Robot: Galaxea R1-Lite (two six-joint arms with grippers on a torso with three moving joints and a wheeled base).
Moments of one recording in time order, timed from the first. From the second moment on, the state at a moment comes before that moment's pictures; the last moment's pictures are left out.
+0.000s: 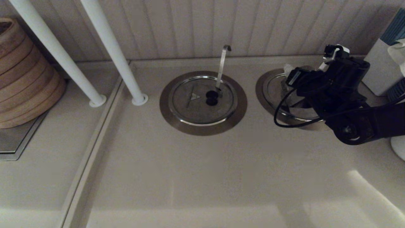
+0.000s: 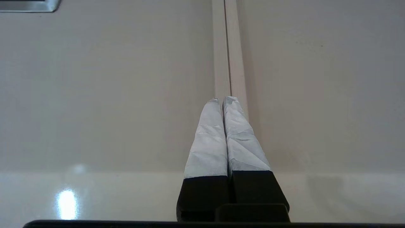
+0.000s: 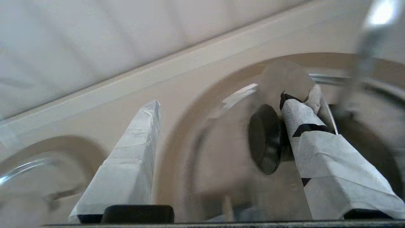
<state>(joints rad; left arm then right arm) 0.00 0.00 0.00 0.00 0.00 -0.01 0.23 1.98 -1.18 -0.95 -0.28 0.27</state>
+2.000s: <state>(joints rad) 0.00 0.00 0.00 0.00 0.00 -0.01 0.13 1.88 -1.15 -0.77 -0.31 -0.04</state>
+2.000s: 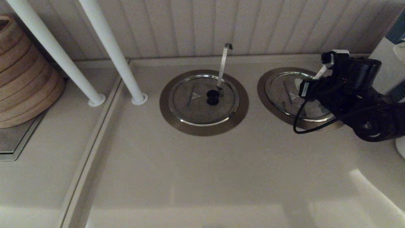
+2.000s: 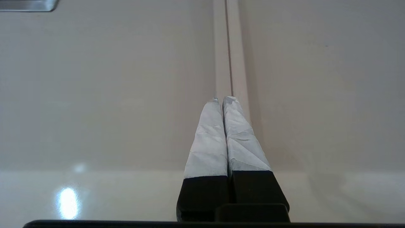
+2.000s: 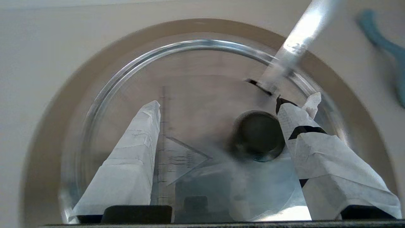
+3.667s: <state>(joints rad) 0.00 0.00 0.00 0.00 0.00 -0.01 0.02 2.04 -1.22 -0.81 -0.30 0.03</state>
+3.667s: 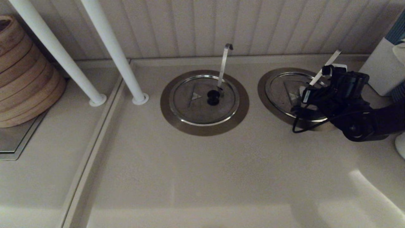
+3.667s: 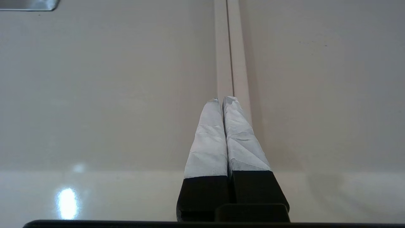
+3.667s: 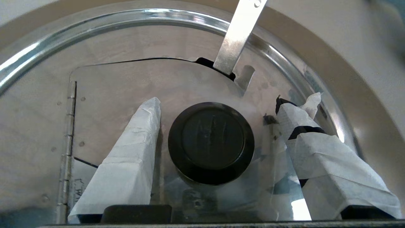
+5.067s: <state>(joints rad) 0.00 0.00 0.00 0.00 0.00 -0.01 0.05 2.01 -1.25 -0.81 -0.31 0.08</state>
